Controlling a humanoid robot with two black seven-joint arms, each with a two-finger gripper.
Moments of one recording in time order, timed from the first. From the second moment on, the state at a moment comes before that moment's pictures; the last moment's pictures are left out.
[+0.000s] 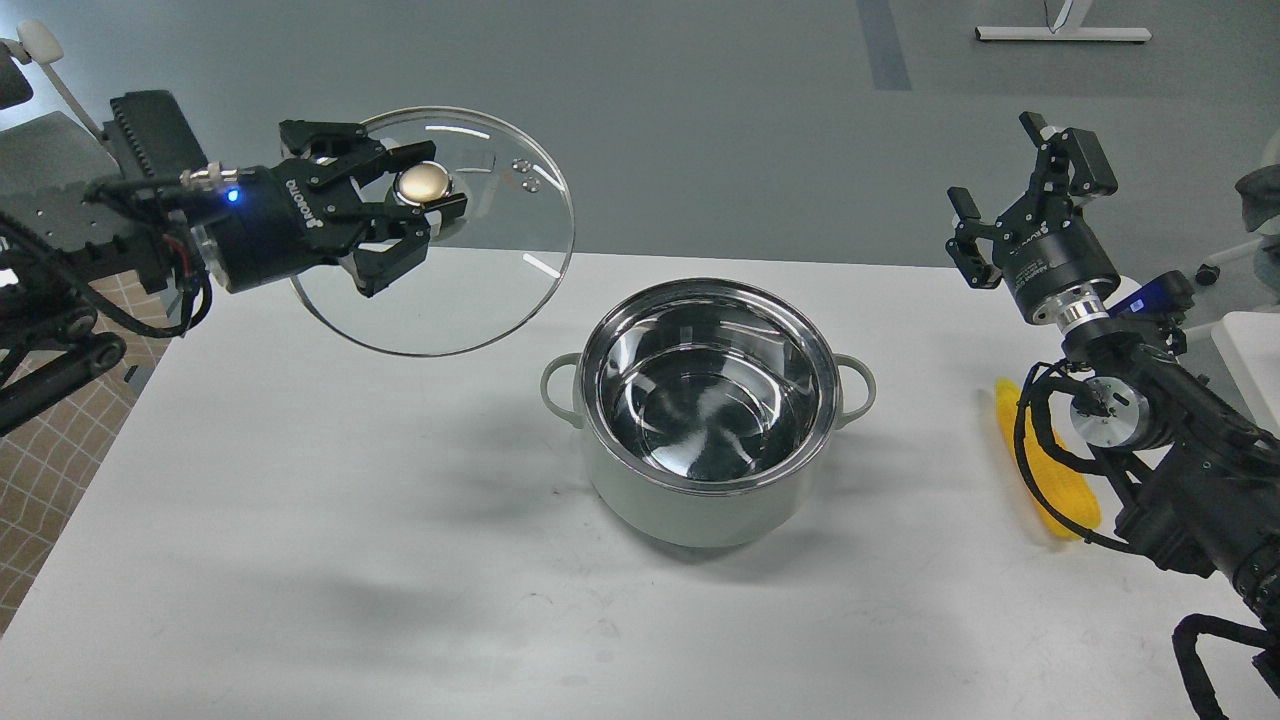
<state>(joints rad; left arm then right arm) -0.80 0.98 -0.47 -1.33 2.02 0.29 -0.49 0.77 -0.22 0.82 0.51 -0.36 0.39 0.49</state>
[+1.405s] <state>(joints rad) -0.42 0.77 -0.46 -0.87 1.95 0.49 -0.49 0.74 -0.22 0.82 0.51 -0.39 0.39 0.49</state>
